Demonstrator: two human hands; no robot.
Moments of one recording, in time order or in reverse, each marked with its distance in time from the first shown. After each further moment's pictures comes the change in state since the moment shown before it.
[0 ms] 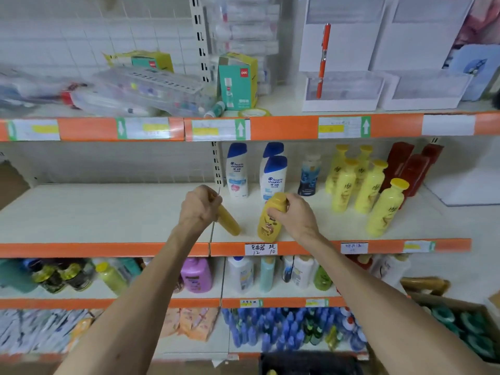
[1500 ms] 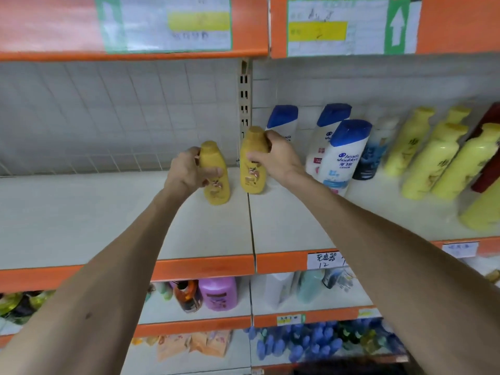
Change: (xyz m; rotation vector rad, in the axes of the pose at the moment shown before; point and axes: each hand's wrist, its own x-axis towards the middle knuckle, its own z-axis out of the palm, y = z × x) left_hand 0.187 -0.145 0.003 -0.316 -0.156 0.029; right_hand 0.143 -0.090 0.167 0.147 -0.045 -0.088
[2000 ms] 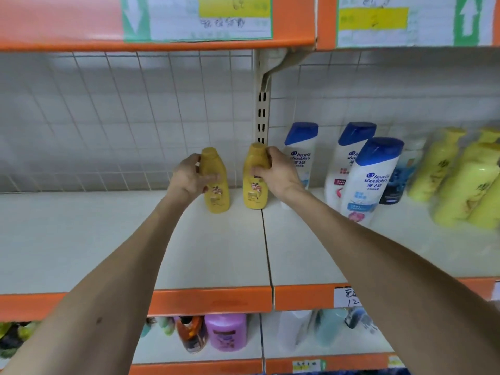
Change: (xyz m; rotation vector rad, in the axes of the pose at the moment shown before) left_hand 0.042 -0.027 -0.016 -0.031 0.086 0.083; right_hand 0.038 0.008 0.045 -0.051 0.035 -0.028
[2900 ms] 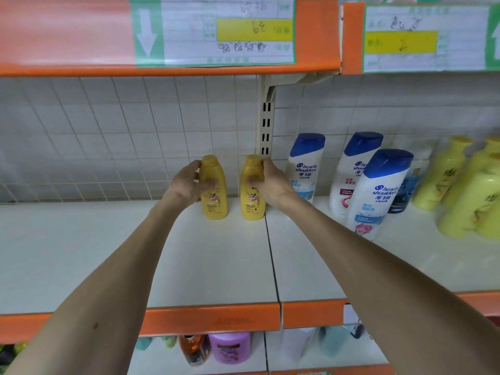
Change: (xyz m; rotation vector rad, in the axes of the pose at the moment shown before) left_hand 0.023 -0.004 -0.013 0.010 -0.111 -0.019; right_hand 0.018 -0.008 0.017 -0.064 -0.141 0.083
